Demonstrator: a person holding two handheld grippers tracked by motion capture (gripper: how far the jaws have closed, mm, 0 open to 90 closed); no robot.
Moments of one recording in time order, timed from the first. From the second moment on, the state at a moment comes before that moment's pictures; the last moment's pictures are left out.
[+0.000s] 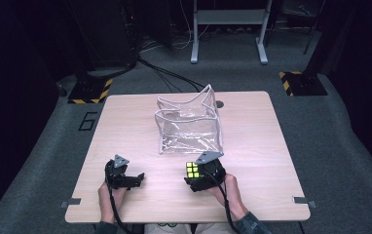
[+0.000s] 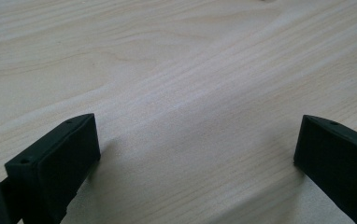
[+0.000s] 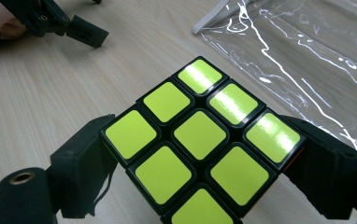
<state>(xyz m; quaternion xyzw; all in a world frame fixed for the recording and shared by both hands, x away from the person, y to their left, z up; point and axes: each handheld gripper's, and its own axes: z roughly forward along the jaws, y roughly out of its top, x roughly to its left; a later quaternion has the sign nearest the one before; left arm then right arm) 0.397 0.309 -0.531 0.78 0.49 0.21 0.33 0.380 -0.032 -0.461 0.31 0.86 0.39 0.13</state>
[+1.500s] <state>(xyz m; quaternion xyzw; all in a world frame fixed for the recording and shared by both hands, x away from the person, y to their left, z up) 0.397 0.309 -0.531 0.78 0.49 0.21 0.33 0.411 -0.046 -0.392 0.30 0.85 0.41 0.13</state>
